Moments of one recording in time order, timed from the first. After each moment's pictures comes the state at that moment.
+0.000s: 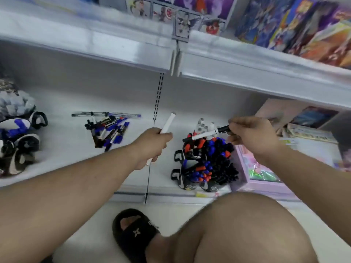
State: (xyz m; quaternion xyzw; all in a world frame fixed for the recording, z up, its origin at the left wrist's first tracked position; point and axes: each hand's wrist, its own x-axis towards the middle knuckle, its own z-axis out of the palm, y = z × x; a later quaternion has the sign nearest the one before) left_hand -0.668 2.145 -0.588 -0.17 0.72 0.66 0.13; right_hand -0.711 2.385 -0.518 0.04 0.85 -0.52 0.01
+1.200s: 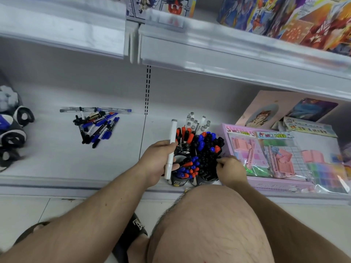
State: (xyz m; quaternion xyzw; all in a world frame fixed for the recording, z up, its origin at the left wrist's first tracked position) left_hand -0.661 2.224 -0.625 -0.24 0.53 0.81 0.12; right_hand -0.718 2.460 -0.673 0.01 0.99 -0.14 0.04
